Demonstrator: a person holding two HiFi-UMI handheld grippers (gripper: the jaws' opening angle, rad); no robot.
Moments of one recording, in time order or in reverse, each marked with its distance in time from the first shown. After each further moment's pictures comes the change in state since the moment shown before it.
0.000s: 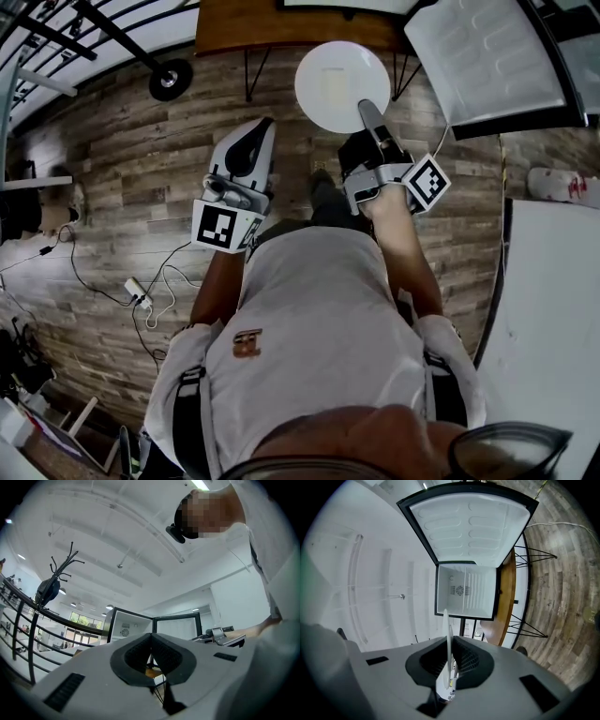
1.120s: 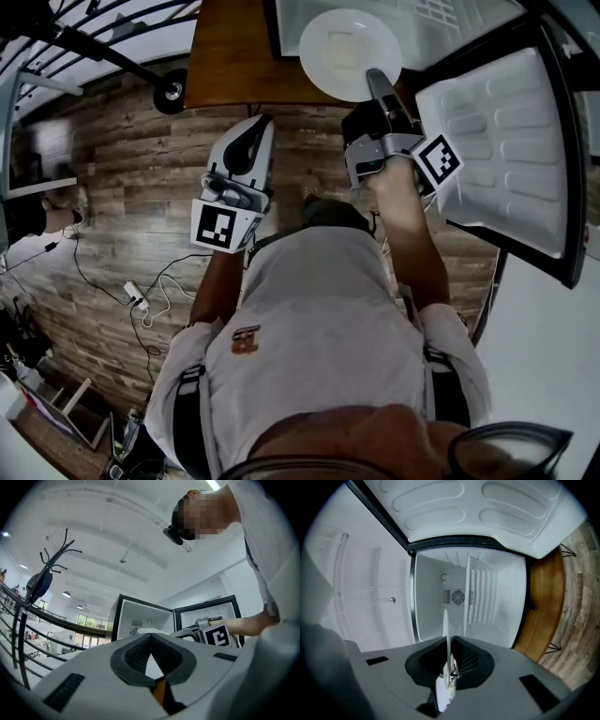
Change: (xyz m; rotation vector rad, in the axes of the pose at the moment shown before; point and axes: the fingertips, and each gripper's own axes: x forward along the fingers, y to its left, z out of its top) left arm 0.268 0.133 -0.030 0.043 0.027 0.095; right arm 0.290 -0.011 0.197 0.025 0.010 -0.037
